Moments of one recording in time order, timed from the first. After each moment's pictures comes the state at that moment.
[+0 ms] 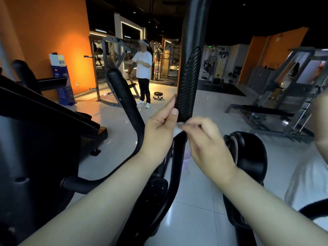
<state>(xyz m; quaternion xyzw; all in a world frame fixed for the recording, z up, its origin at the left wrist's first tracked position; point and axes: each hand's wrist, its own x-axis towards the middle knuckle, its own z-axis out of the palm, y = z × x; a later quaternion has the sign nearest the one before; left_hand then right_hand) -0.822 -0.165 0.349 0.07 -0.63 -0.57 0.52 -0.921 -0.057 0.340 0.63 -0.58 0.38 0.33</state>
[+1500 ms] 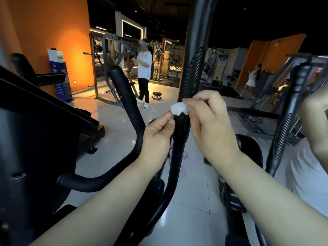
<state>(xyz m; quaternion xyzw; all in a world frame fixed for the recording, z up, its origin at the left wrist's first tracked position) -0.811 -0.147 0.342 0.03 -0.56 -0.68 0.48 -0.915 -0.067 0.384 0.59 -0.61 0.40 0.35</state>
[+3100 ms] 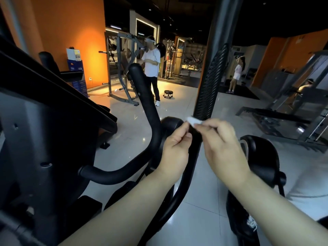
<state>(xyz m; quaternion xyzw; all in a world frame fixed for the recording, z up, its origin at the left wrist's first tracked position) -0.818 -0.148 0.299 0.13 -0.57 -0.67 0.46 -0.925 -0.061 0.321 0.64 -0.58 0.34 0.37</state>
